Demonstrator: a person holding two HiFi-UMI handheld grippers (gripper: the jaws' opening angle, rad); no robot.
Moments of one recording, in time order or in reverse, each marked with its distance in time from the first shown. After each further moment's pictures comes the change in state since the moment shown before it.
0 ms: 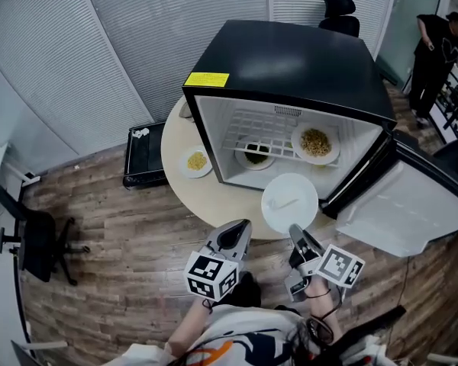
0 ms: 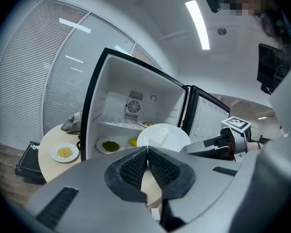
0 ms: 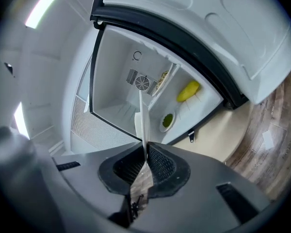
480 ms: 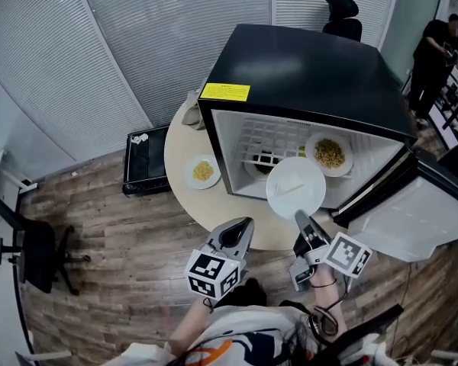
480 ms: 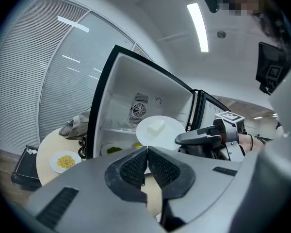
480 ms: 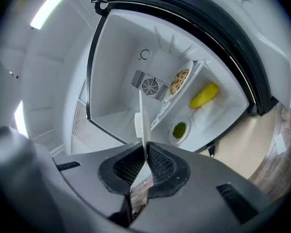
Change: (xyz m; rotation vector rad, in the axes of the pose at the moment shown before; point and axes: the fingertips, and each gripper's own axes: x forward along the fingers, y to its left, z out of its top) left arm 0.013 0.052 0.019 0.013 -0.010 -0.041; right arm 0.060 0.032 0.030 0.018 -0.077 0.011
